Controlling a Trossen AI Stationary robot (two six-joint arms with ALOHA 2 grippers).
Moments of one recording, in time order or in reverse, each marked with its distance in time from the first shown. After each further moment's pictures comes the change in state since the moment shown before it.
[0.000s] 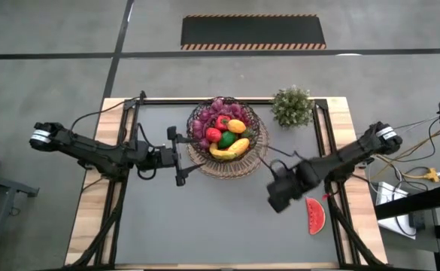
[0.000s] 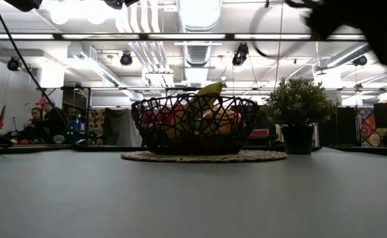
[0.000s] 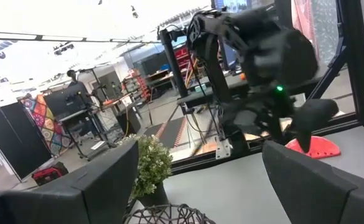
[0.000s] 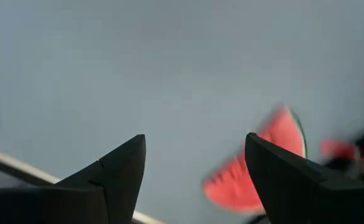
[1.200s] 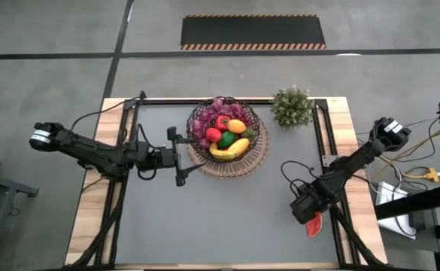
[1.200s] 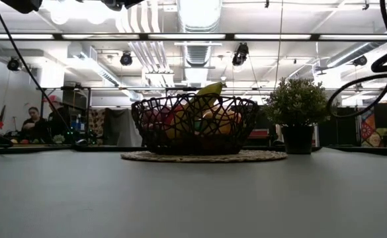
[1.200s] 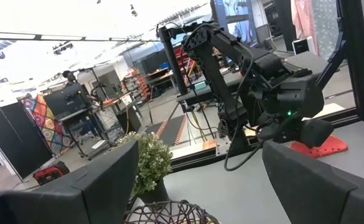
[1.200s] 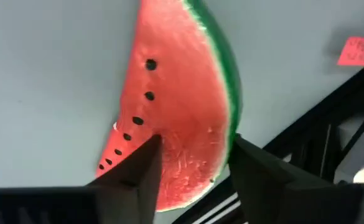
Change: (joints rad) left arm 0.000 0.000 -0.014 0.007 -0.001 0.008; right arm 0.277 -0.118 -0.571 0.359 -0.277 0.384
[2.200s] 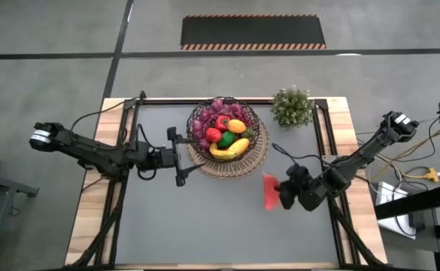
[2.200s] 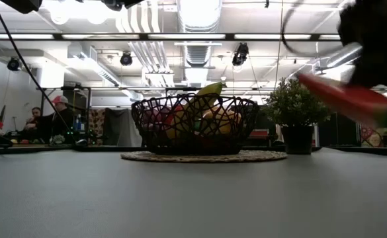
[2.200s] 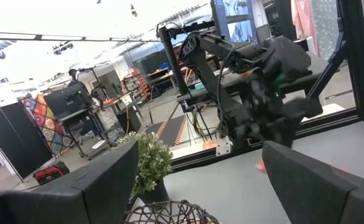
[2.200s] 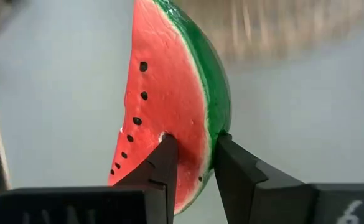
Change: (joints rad) left arm 0.000 0.000 0.000 0.000 0.000 0.000; right arm -0.006 -0.251 -0.005 0.282 0.891 -0.305
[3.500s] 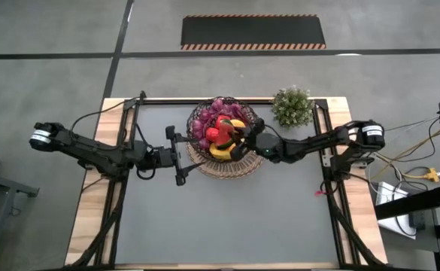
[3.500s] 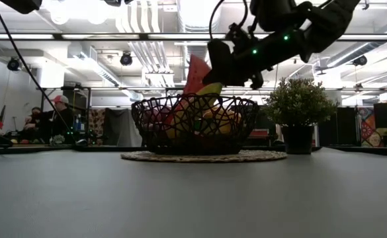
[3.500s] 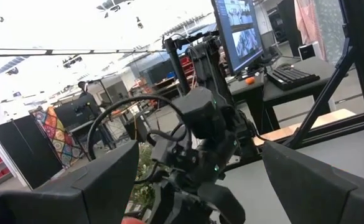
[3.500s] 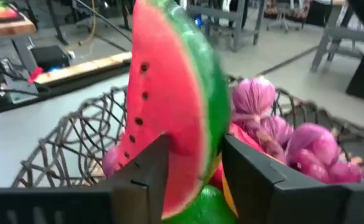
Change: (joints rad) left arm 0.000 0.000 -0.003 0.054 -0.005 0.053; right arm -0.714 0.504 0.127 1.193 0.080 -1.266
